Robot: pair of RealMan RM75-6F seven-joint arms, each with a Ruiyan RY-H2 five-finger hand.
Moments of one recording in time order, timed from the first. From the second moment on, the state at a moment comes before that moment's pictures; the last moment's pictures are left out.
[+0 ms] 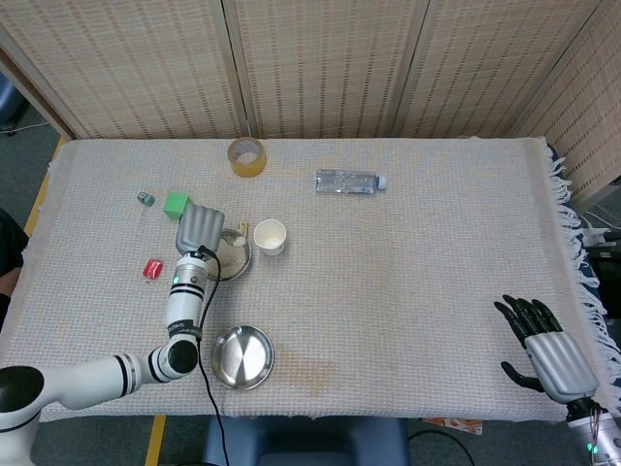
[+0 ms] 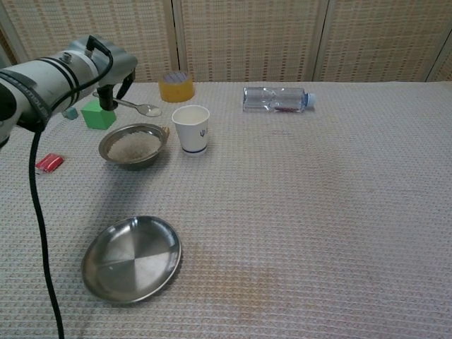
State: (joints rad) left arm -1.02 -1.65 -0.38 -1.35 0.50 1.12 1.40; right arm 0.11 -1.02 -0.06 -1.67 -1.62 1.35 0.01
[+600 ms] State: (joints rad) left arm -1.17 -1.74 -0.37 -1.20 0.40 1.12 1.43; right arm 0.11 -1.01 -0.05 -1.65 -1.59 1.35 0.05
